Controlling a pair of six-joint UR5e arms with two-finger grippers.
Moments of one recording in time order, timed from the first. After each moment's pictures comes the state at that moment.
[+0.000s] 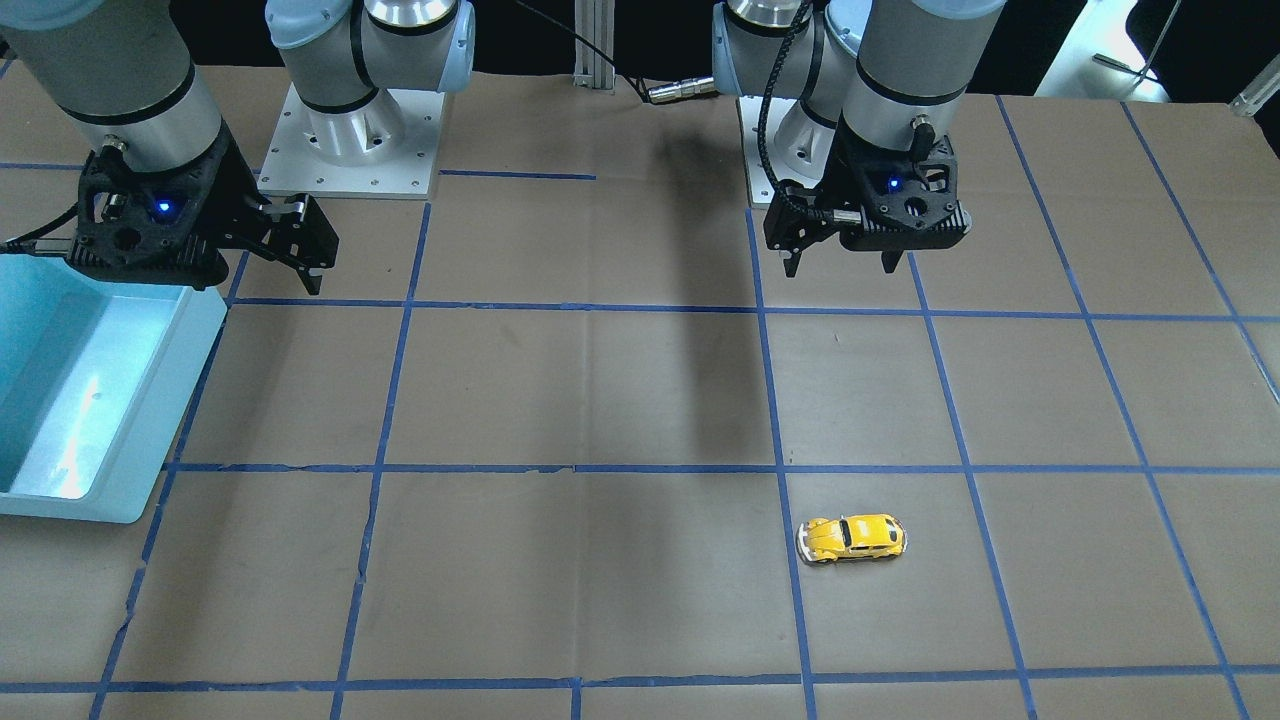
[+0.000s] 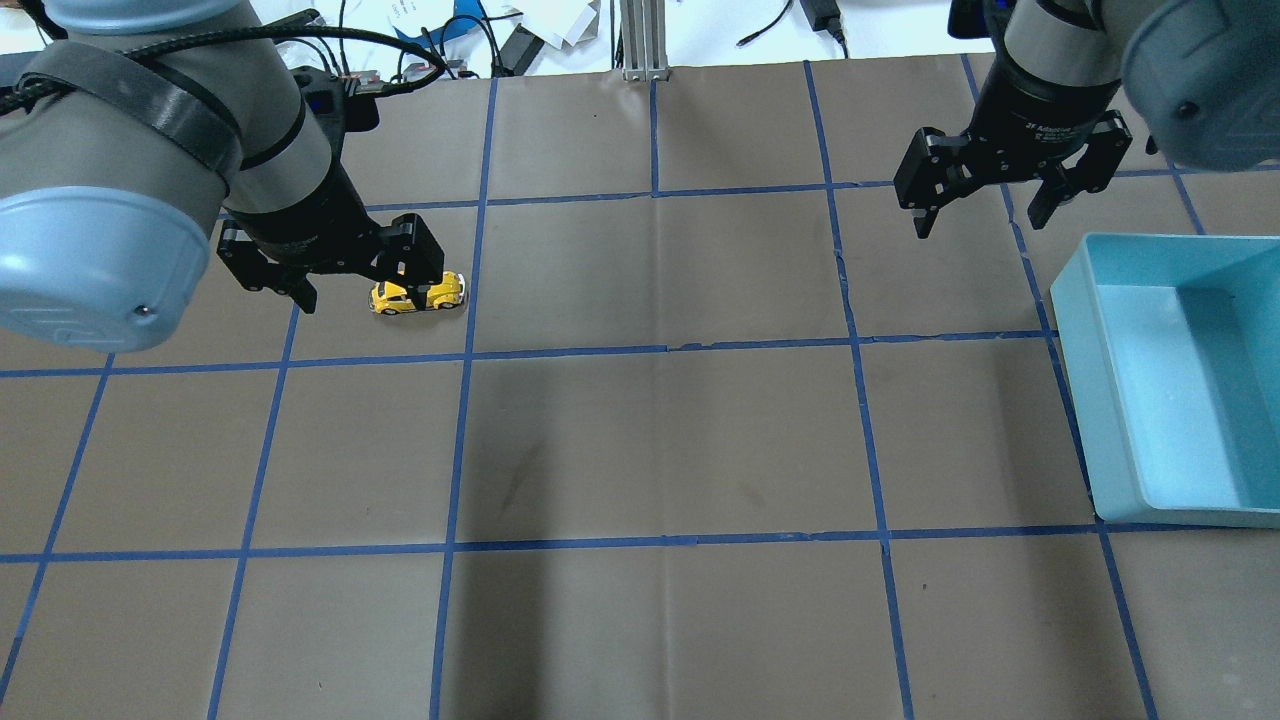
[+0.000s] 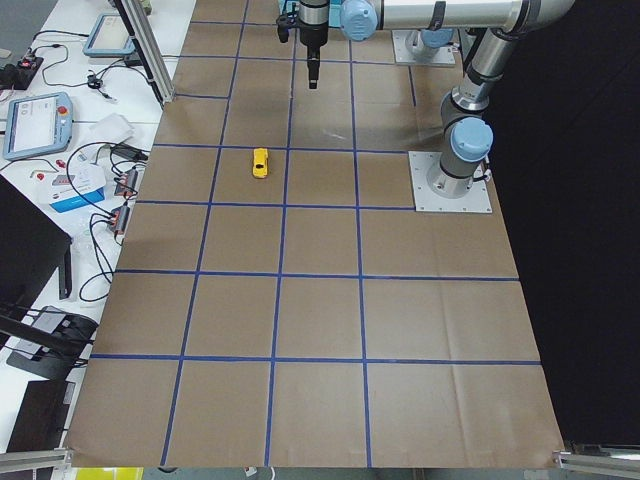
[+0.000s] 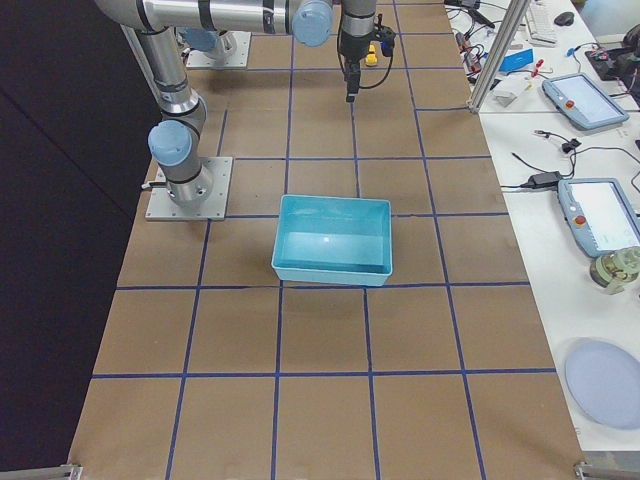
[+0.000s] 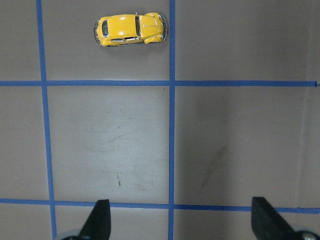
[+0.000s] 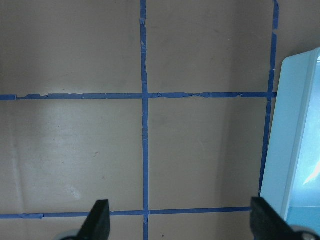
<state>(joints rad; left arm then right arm) -1.63 -1.53 -1.72 -1.46 1.65 -0.08 1.53 -1.52 1.57 -1.58 -1.62 -0.04</state>
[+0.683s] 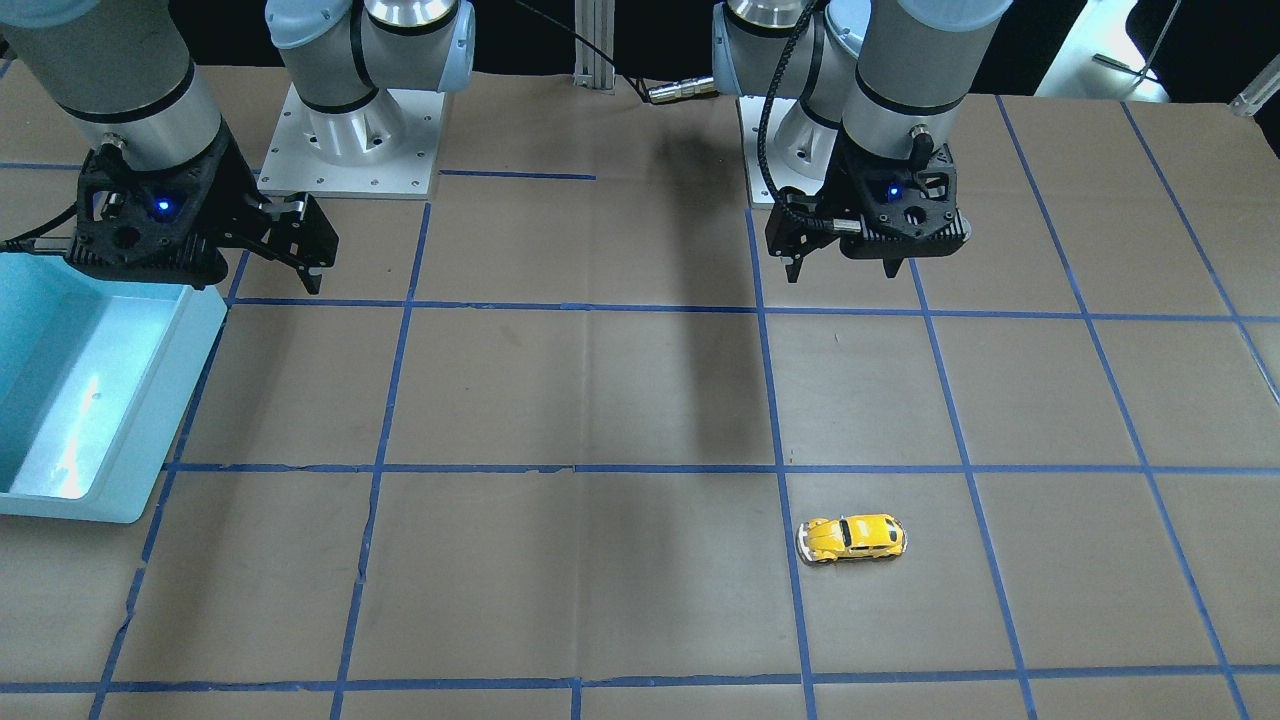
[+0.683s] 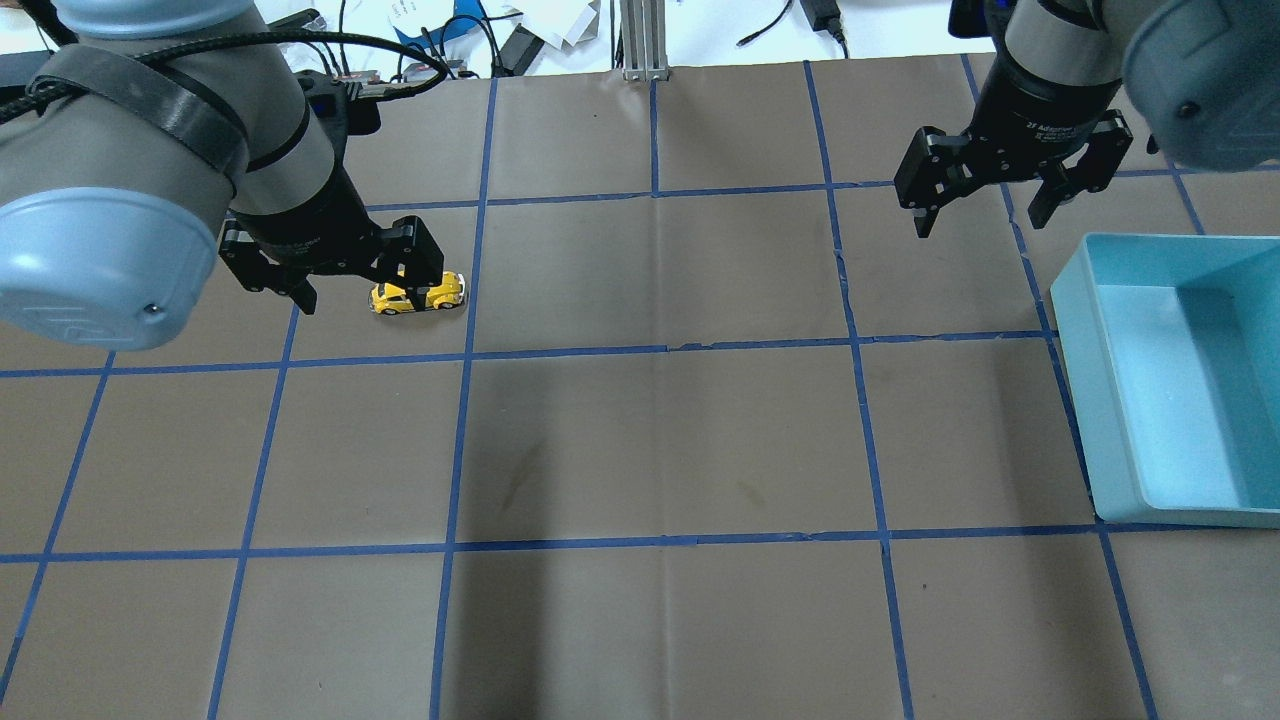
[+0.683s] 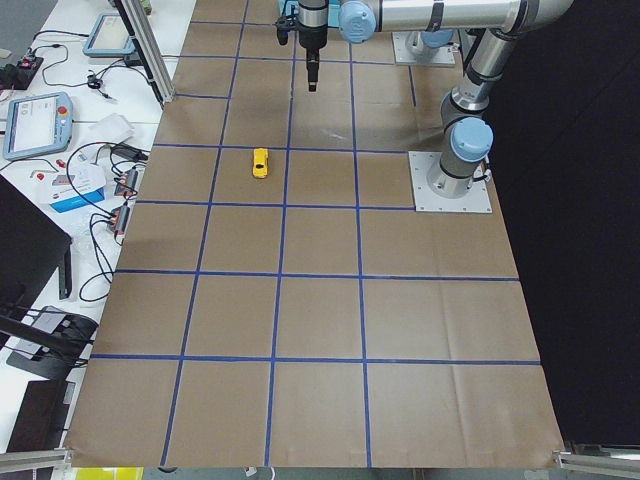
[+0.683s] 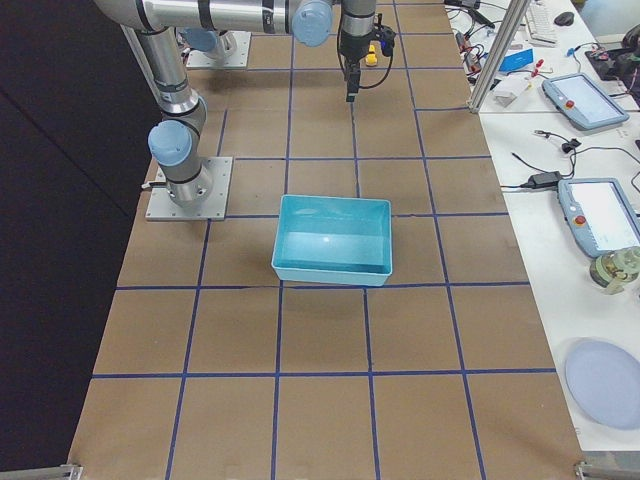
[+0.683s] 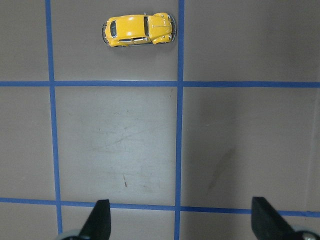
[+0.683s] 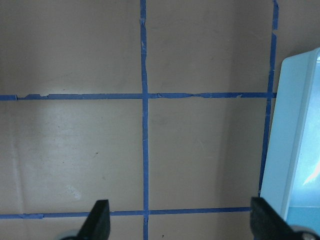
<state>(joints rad) -1.62 -1.54 -1.72 -1.45 1.65 -0.08 1.53 -1.53 1.57 -1.58 -1.62 -0.04</state>
